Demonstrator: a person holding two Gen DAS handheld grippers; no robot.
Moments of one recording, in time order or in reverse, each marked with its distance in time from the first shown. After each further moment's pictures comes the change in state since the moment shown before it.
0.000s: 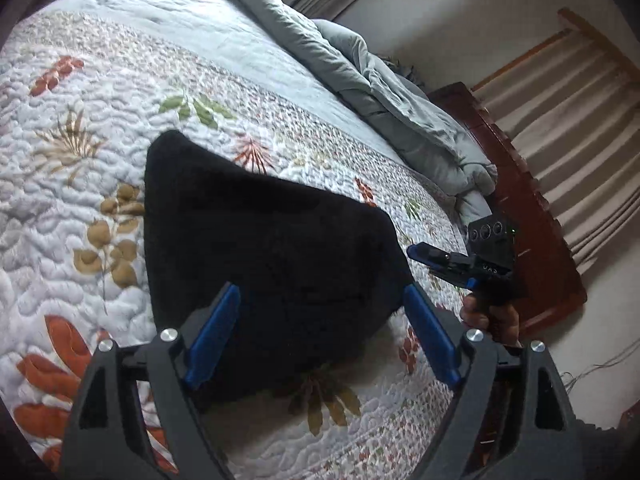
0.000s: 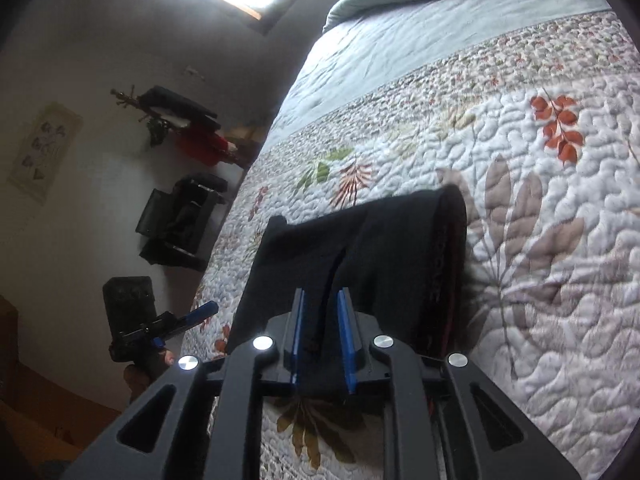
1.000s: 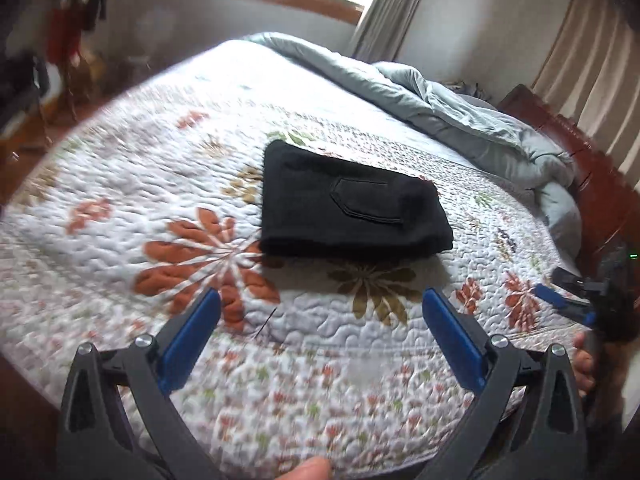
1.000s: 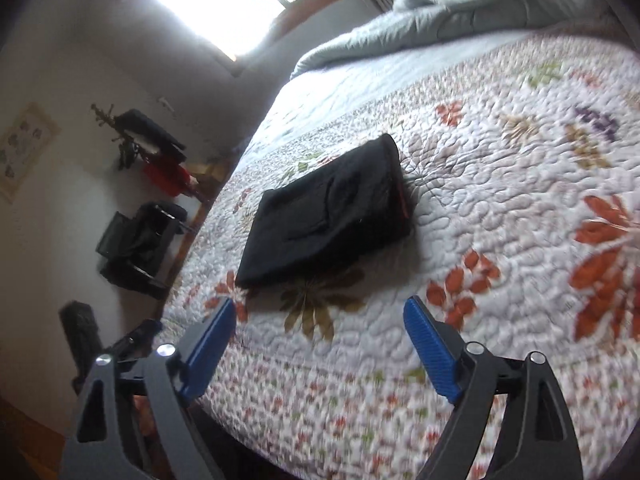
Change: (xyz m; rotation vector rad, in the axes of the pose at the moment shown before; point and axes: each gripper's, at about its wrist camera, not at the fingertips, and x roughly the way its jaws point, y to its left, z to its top) left arm -0.112 -0.105 -0.158 0.118 -0.241 0.523; right arm -0.126 0.105 -0.203 -0.065 -0.285 -0.282
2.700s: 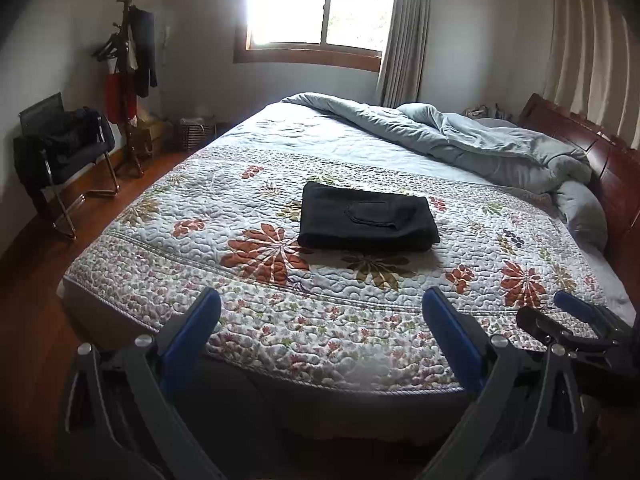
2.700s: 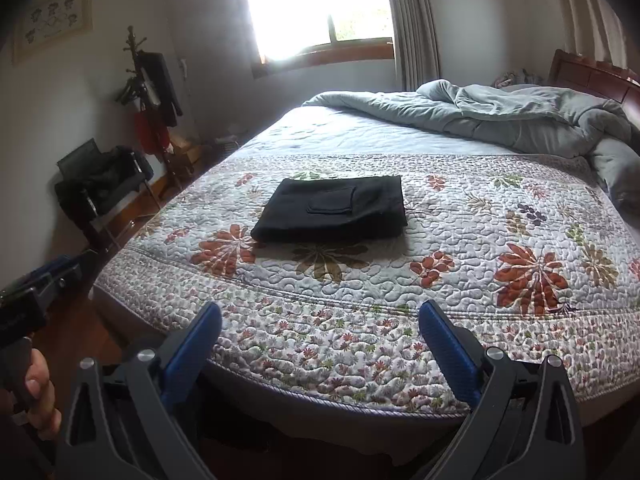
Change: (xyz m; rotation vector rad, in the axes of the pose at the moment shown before) left arm -0.173 -0.078 -0.075 0.058 -0.171 0.220; right arm -0.085 0.142 -0.109 -0.342 -0.125 -0.265
